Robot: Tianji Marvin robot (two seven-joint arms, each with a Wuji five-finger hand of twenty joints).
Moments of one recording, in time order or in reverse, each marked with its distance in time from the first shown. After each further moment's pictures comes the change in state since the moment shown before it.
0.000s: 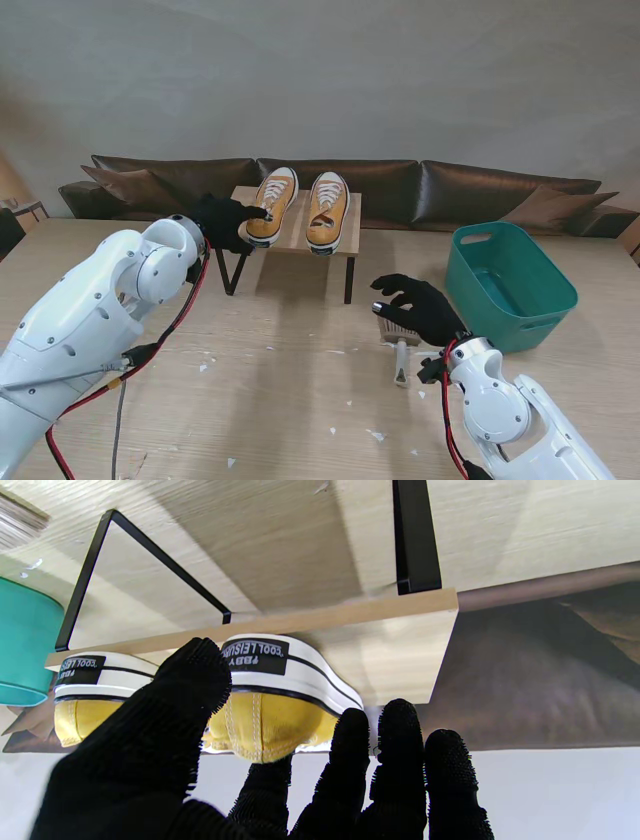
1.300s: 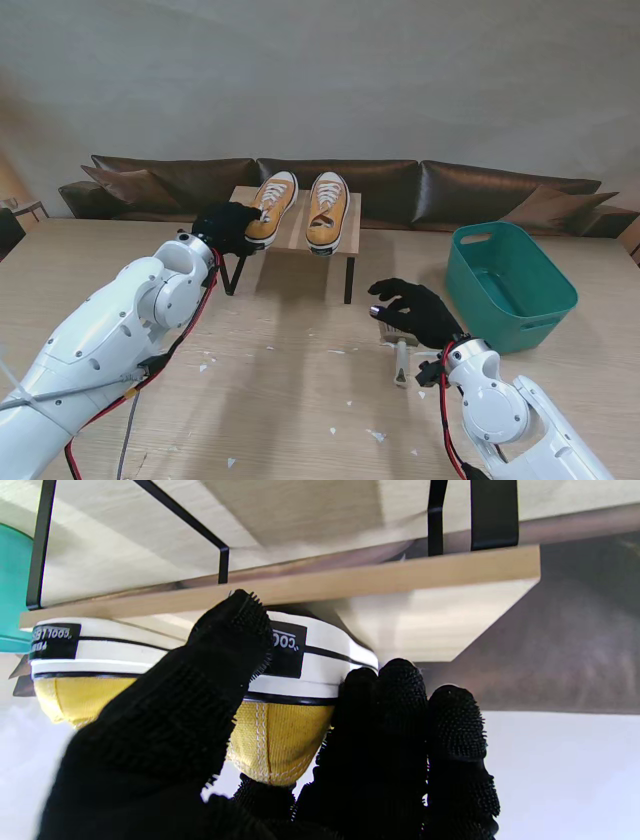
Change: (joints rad) left arm 0.033 -0.055 0.031 0.134 0.028 -0.047 0.385; right arm -0.001 0.002 -0.008 0.000 0.016 0.014 0.028; left_hand 0.156 -0.273 0.124 -0.097 0.257 0.068 1.027 0.764 0.470 0.024 0.037 0.261 0.457 -0.028 0.178 -0.091 0.417 0.055 0.220 -0.205; right_hand 0.000 0.000 0.002 0.000 0.008 0.009 0.001 0.000 0.011 0.006 0.000 0.000 0.000 0.002 0.000 0.000 0.000 0.000 0.000 0.000
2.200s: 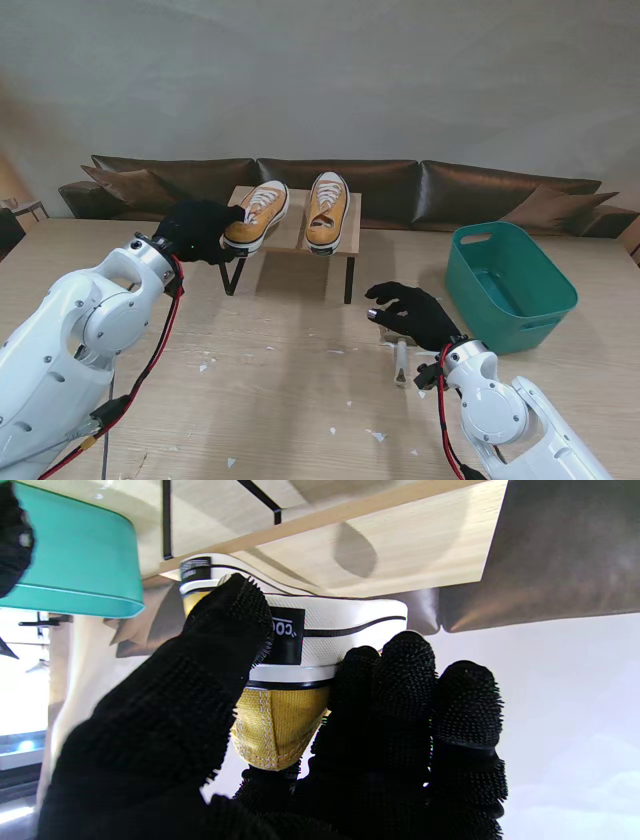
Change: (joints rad) left arm 0.311 0.031 -0.353 -0.436 0.087 -0.219 -0.165; right arm -0.001 0.003 -0.008 -0.001 0.009 0.007 0.017; left_hand 0.015 -0.050 -0.023 -0.022 0.013 0.020 -0.027 -0.009 0.203 -0.039 -0.049 -0.082 0.245 -0.007 -0.118 -0.061 0.233 0.035 0.000 -0.094; right_hand 0.000 0.001 0.018 0.000 0.010 0.001 0.001 0.000 0.000 0.002 0.000 0.000 0.000 0.004 0.000 0.000 0.000 0.000 0.000 -0.001
